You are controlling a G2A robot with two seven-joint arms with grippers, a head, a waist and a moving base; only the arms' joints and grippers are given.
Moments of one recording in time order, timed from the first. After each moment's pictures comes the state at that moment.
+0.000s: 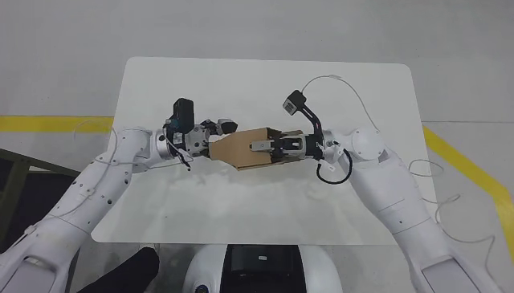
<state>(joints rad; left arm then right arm) 0.75 -0.89 -0.78 -1.23 1.16 -1.01 0.56 -0.80 -1.26 0.99 -1.24 0.49 -0.31 1.20</state>
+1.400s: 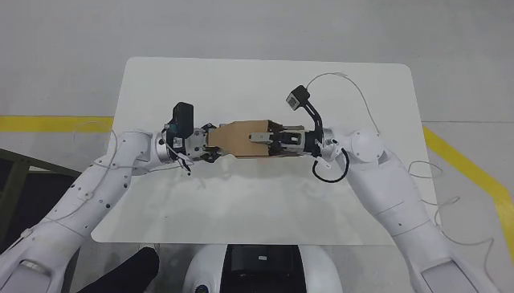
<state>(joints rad) 0.77 -0.87 -0.78 -1.29 1.18 -1.01 0.59 -0.82 -1.27 1.00 -1.27 0.46 -0.32 1.09</state>
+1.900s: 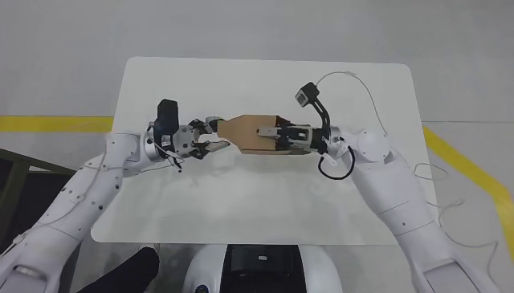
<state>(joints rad) 0.82 -0.85 -0.86 -1.26 1.18 -1.01 0.63 -0.83 -1.26 1.04 -1.25 0.46 -0.33 1.08</state>
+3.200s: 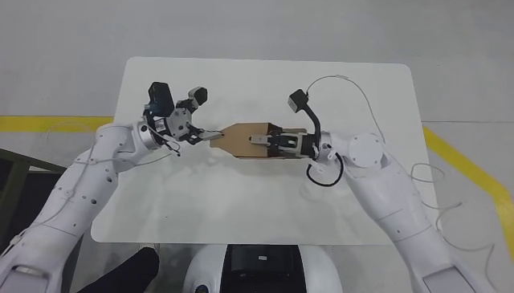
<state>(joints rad) 0.82 -0.87 -0.95 -1.27 1.05 -0.90 0.42 -0.86 -1.26 1.01 -1.33 0.30 -0.29 1.00</state>
